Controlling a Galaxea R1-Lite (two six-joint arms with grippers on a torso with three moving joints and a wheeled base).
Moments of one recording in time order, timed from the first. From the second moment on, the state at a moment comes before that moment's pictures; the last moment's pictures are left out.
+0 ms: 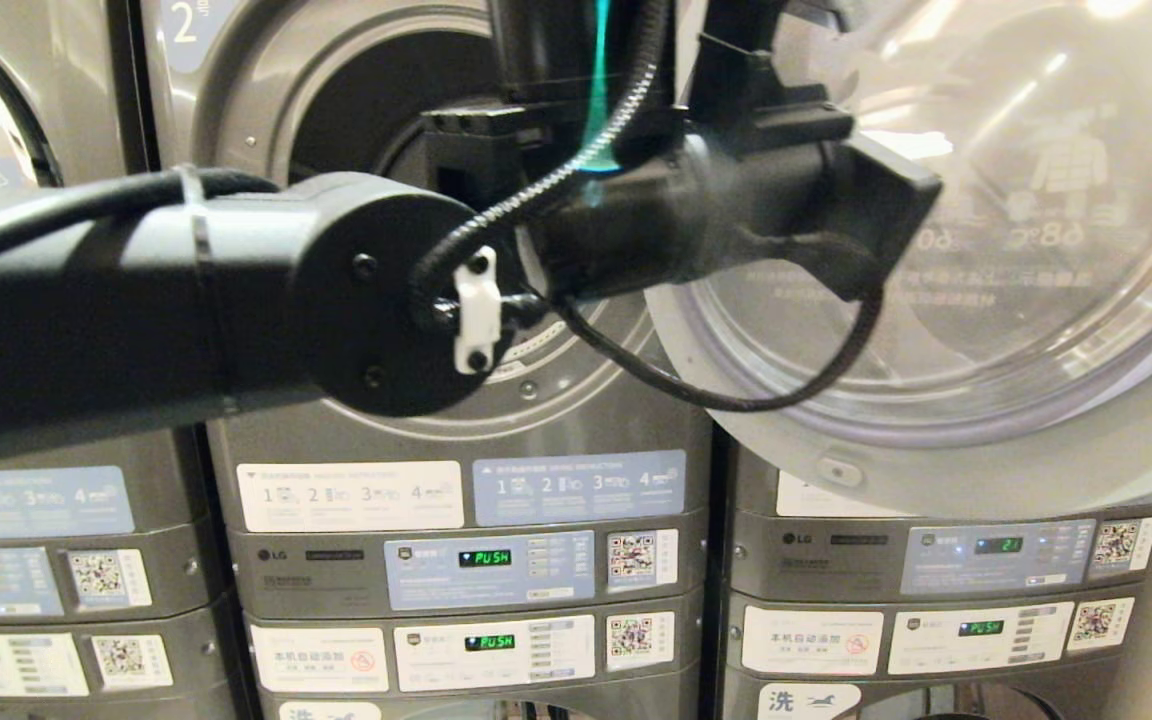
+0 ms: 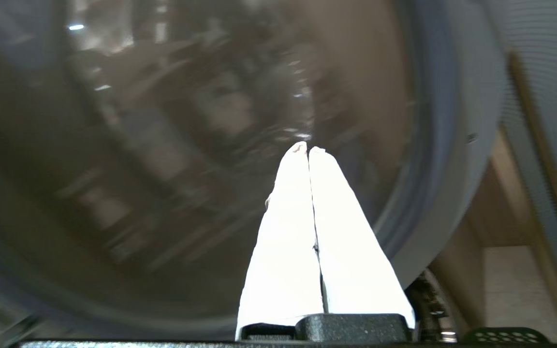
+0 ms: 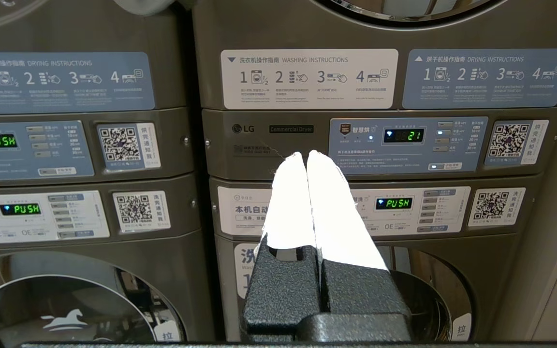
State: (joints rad) left arm -0.92 1.98 -1.86 -0.25 -0.26 0.31; right arm 0.00 0.00 0.00 0.00 -0.01 0.02
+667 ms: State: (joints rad) left arm -0.39 1.26 -0.86 -0.19 -0.38 0.28; right arm 0.00 0.00 0.00 0.00 -0.01 0.02
